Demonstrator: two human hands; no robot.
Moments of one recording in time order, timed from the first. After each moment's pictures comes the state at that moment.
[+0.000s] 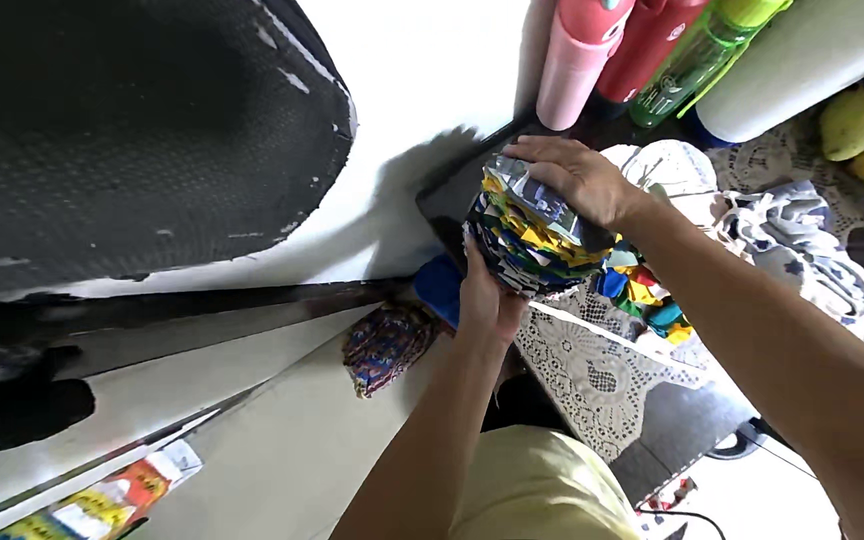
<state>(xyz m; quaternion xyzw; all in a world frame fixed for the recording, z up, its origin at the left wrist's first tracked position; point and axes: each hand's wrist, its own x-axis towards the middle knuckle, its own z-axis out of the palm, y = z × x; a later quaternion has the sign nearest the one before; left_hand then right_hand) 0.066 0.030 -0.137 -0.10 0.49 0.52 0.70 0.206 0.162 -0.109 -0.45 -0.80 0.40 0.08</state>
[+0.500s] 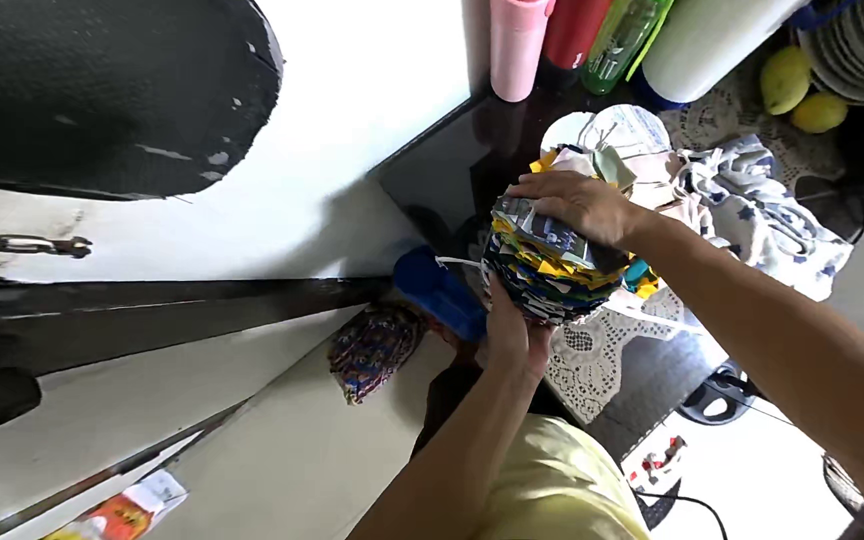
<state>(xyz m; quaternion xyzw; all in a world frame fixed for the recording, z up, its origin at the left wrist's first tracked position) 0.128 -0.051 -0.112 -0.15 0.55 0.44 0.70 0.262 0.081 -0.101 -0.43 -0.80 0.41 0.04</state>
